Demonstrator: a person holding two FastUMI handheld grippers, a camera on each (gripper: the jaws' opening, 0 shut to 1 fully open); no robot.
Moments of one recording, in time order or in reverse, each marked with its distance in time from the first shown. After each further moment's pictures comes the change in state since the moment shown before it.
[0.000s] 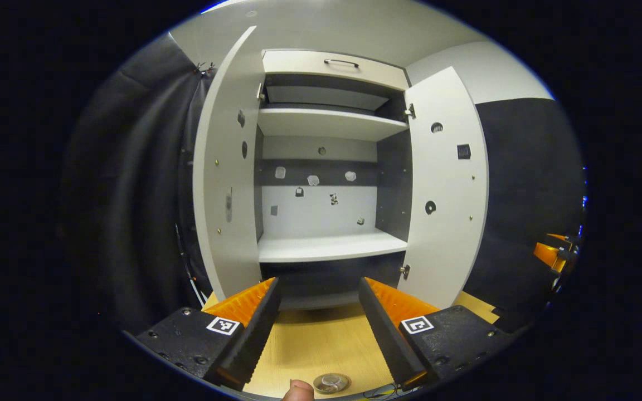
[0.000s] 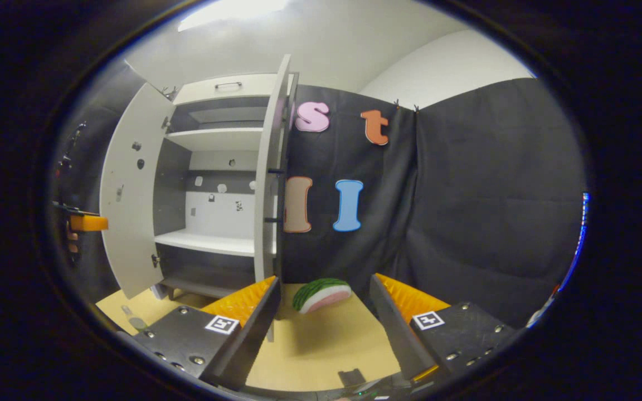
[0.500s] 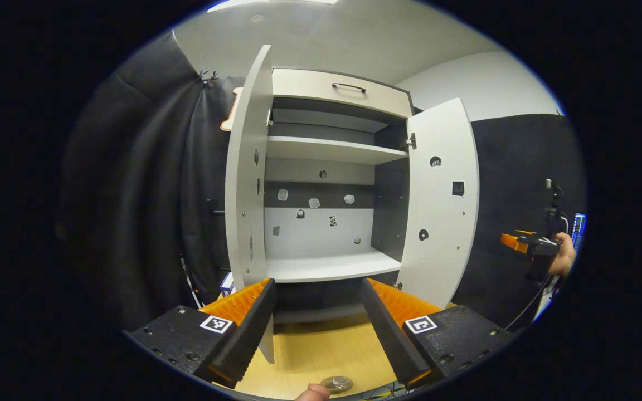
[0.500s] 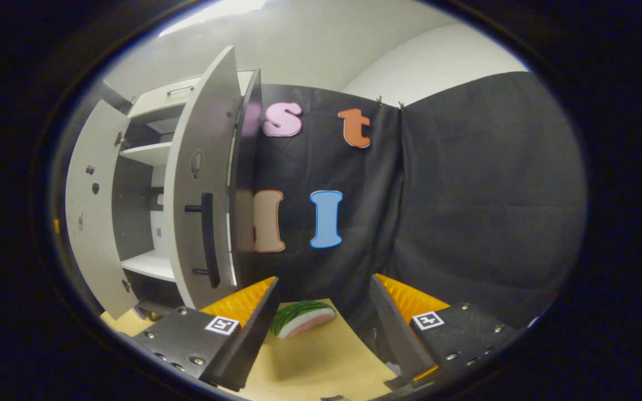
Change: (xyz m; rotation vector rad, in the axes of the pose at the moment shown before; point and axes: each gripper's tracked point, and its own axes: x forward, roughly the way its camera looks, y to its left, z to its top) left arm -0.036 0.023 0.039 -0.004 -0.025 -0.054; right arm 0.126 -0.051 0.049 0.015 0.024 -0.041
